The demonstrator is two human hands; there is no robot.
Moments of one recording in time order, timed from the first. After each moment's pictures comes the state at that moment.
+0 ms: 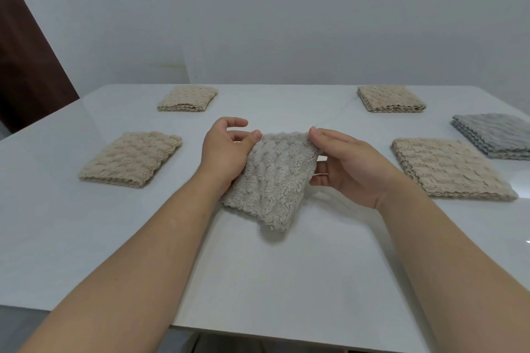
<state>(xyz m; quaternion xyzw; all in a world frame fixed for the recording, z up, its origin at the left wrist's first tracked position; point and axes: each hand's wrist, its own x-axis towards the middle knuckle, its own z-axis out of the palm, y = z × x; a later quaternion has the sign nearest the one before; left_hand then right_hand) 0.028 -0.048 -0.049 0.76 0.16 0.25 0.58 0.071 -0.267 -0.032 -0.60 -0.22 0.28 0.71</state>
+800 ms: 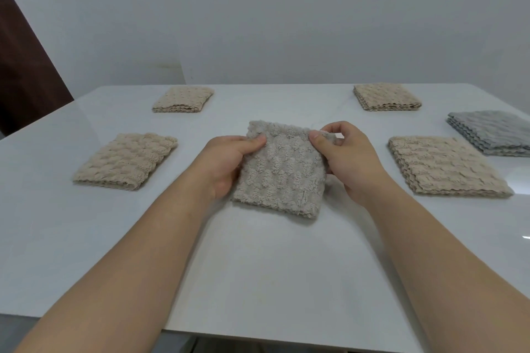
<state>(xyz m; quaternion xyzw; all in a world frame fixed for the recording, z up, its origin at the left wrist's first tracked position) 0.021 -0.057 -0.039 0.64 0.17 0.05 0.75 0.085 -0.256 -0.049 -0.71 -0.12 0.04 0.70</state>
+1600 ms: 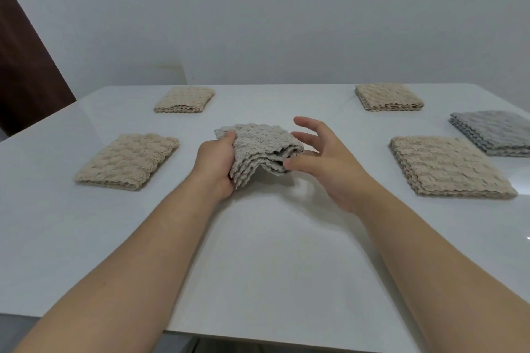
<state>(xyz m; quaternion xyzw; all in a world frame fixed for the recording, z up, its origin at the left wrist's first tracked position) 0.032 -0.051 -0.047 0.54 0.28 0.15 0.78 0.062 -0.246 -0.045 -0.68 -0.23 0.15 0.68</state>
